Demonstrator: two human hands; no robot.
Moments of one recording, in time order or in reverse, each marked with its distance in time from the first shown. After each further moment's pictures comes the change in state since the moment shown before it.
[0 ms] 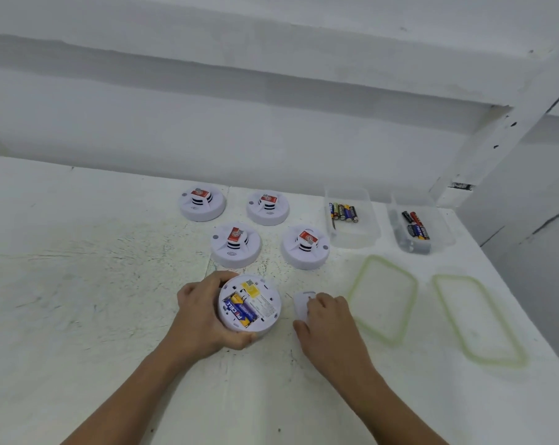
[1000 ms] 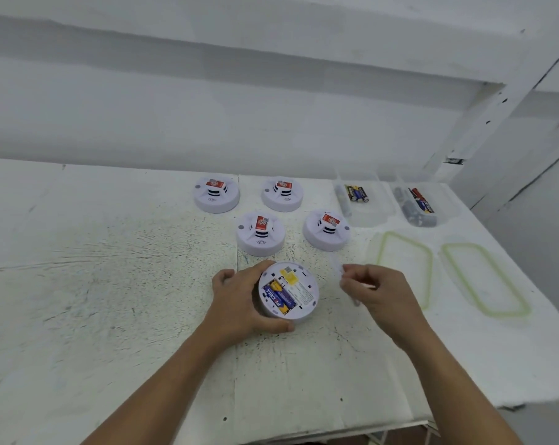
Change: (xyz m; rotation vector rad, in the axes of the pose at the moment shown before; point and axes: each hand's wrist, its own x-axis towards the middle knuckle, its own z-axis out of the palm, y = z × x) left_hand 0.011 -0.033 -0.024 0.054 -0.246 0.114; right_hand -0.005 -0.027 -0.043 0.991 0.117 0.522
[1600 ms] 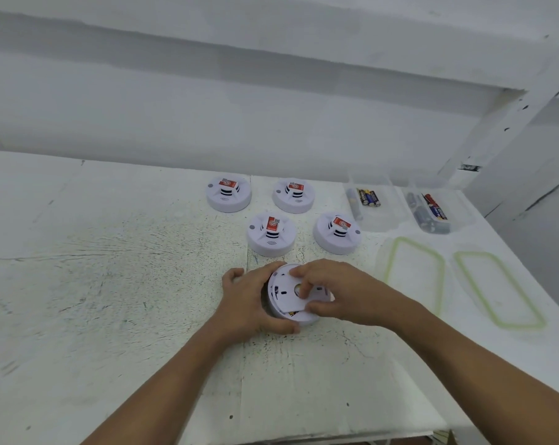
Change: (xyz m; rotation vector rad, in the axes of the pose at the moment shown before) left_hand 0.000 0.006 -0.007 -0.005 -0.060 0.013; right_hand 0.026 -0.034 0.031 -0.714 -0.634 -0.565
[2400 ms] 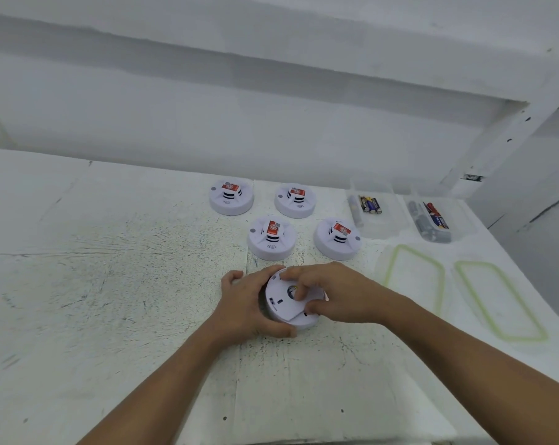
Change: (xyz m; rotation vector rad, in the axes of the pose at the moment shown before) left_hand -0.001 0.004 -0.001 -0.015 -0.008 -0.015; right_hand 0.010 0.005 -0.004 0.039 -0.058 -0.031
